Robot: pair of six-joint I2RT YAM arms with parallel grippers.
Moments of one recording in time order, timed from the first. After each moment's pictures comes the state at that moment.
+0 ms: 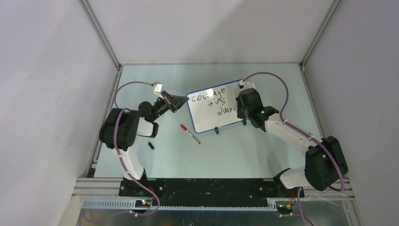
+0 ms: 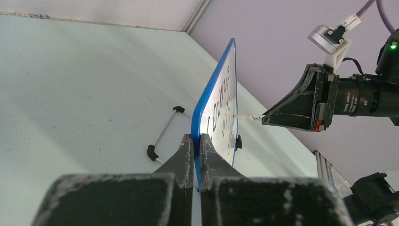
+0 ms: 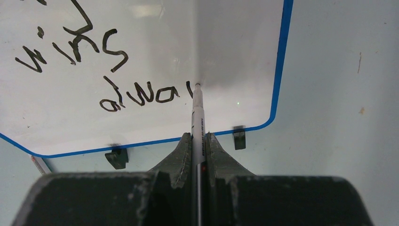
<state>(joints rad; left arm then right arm) -0.16 1.85 0.57 1.50 0.74 -0.76 0.54 1.38 0.95 -0.27 0.25 0.31</state>
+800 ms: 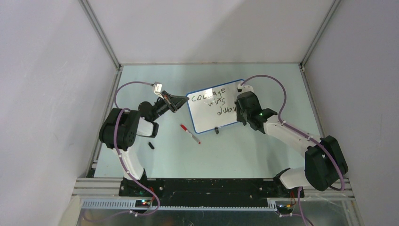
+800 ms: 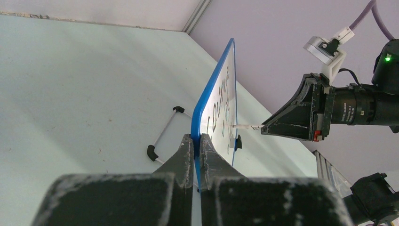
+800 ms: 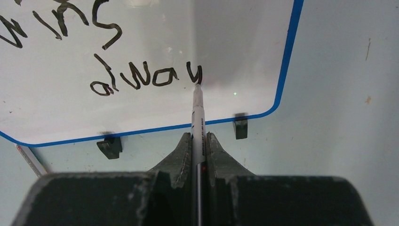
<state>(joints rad) -0.16 1.85 0.57 1.50 0.74 -0.76 0.56 1.38 0.92 -0.28 0.26 0.31</state>
